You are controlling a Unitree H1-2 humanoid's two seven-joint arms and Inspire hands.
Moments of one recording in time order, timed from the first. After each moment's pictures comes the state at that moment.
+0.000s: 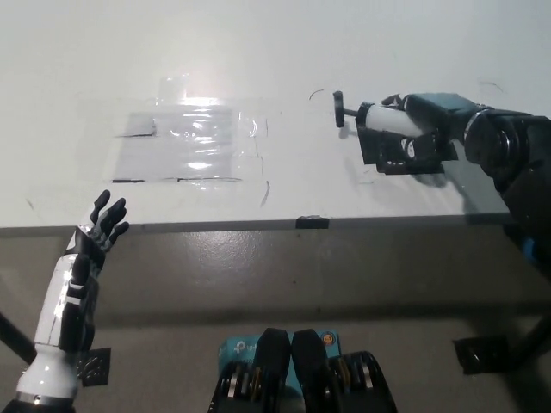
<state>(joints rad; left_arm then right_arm) -0.02 0.17 0.06 -0.27 -0.04 -0.11 -0.09 -1.06 -0.36 0.49 0.88 -0.66 0.01 0.42</state>
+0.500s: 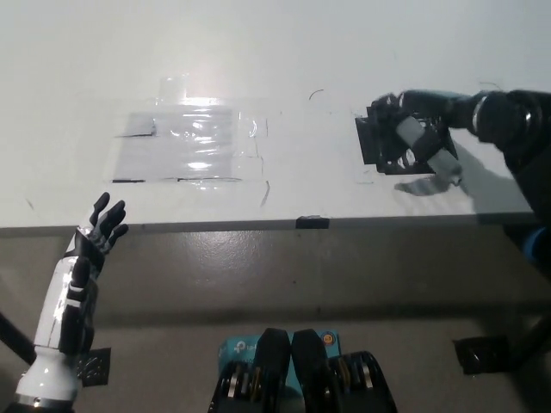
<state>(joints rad) -0.02 0.17 0.06 -0.26 -0.04 -0.12 -0.09 -1.06 -0.38 0.38 0.73 -0.53 0.05 0.64</state>
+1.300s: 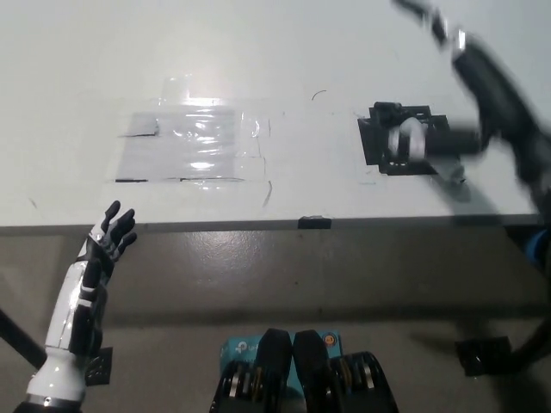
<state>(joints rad) -0.02 0.17 0.04 -0.20 -0.04 -0.12 -0.09 -0.51 -0.17 -0.05 -0.25 -0.32 0.03 0.45</state>
